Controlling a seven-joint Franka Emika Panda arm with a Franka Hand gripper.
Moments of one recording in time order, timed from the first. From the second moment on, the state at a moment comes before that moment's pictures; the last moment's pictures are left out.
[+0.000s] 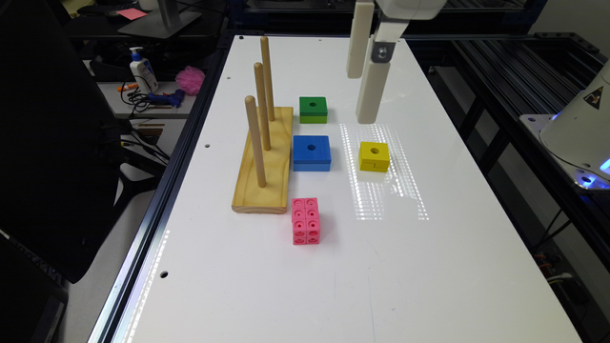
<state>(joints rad) 0.23 -0.02 0.09 -2.21 0.01 2.23 1.08</state>
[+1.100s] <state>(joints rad) 0.23 0.19 0.11 -2.16 0.01 2.36 1.09</state>
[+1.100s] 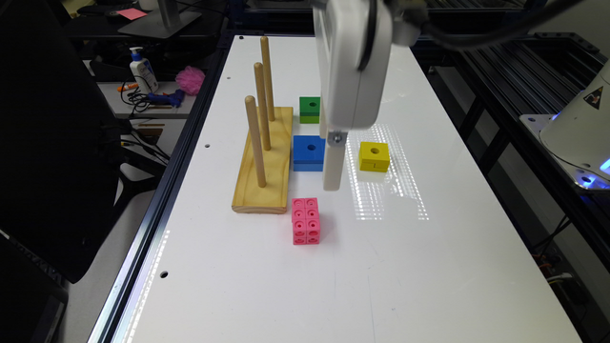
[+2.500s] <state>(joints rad) 0.23 0.38 0.11 -2.14 0.01 2.54 1.09</state>
